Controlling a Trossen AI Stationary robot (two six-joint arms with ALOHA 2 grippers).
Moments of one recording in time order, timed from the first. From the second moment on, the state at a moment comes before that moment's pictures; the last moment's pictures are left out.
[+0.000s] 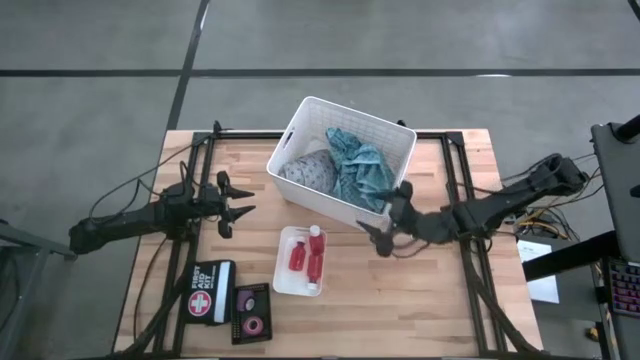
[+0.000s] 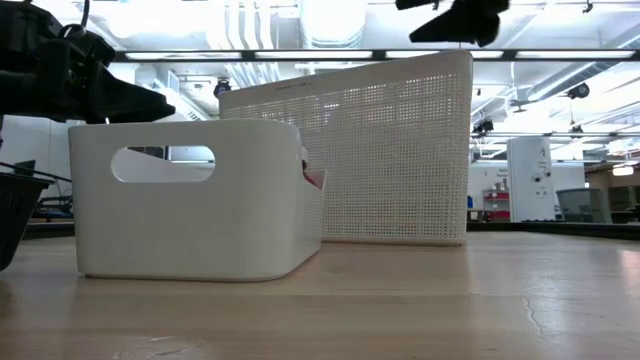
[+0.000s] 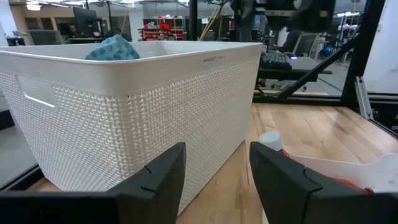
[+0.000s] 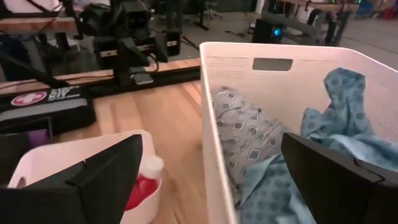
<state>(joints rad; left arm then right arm) 0.24 0.06 0.01 0.02 0.10 0.02 0.37 1.17 0.78 0.03 0.77 0.26</state>
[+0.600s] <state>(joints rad) 0.24 0.06 0.01 0.02 0.10 0.02 0.58 1.17 0.63 0.26 0.74 0.10</state>
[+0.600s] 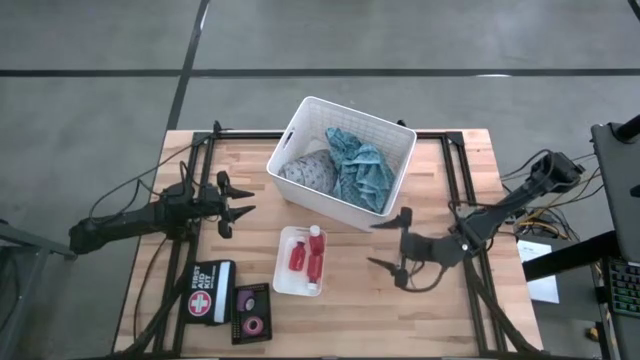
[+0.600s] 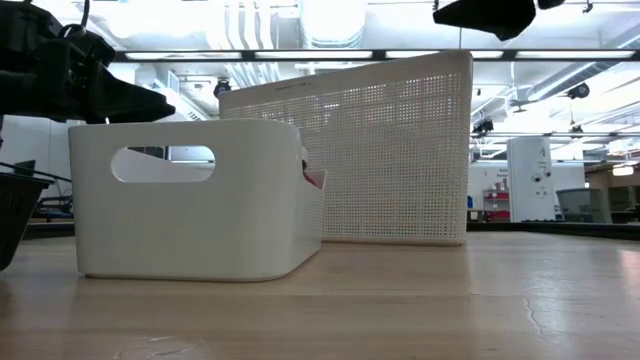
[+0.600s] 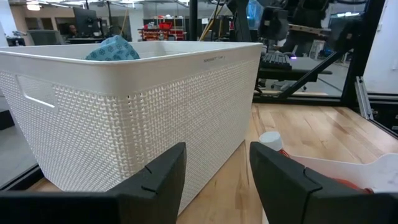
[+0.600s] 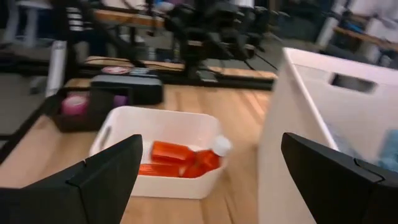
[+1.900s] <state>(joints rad) 0.24 0.06 0.01 0.02 0.10 0.02 0.60 1.17 0.02 1.21 0.51 -0.12</state>
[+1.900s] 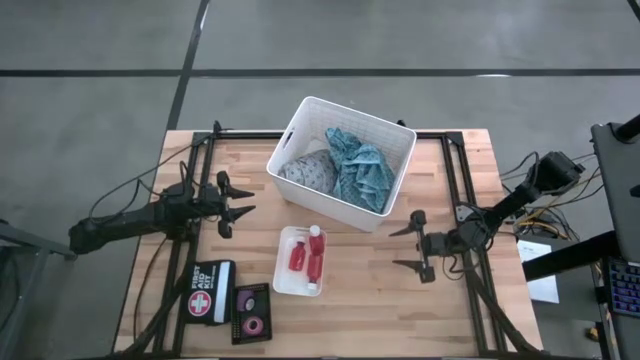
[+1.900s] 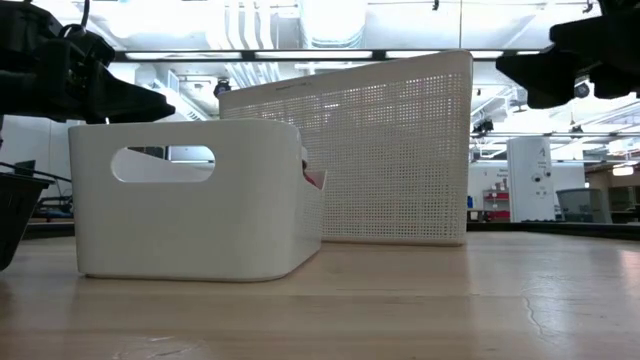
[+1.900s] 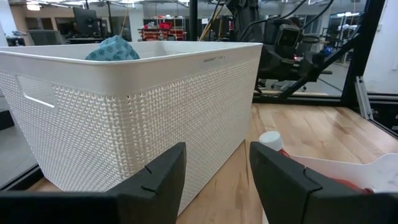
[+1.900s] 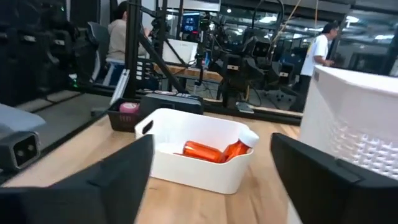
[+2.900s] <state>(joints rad) 0.24 0.06 0.01 0.02 0.10 0.02 0.71 1.10 0.01 1.19 0.64 -0.40</state>
